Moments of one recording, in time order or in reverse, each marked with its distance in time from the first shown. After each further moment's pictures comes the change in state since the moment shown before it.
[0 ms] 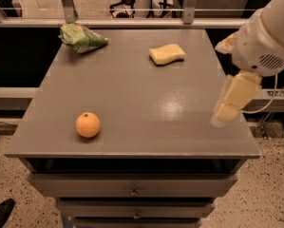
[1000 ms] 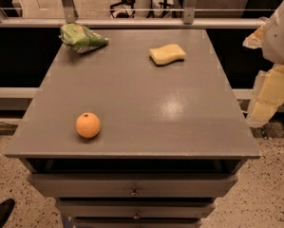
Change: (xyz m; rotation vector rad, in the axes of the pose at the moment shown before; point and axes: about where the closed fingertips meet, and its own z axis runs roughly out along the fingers) arm 0.043 0.001 -0.041 0.014 0.170 0.007
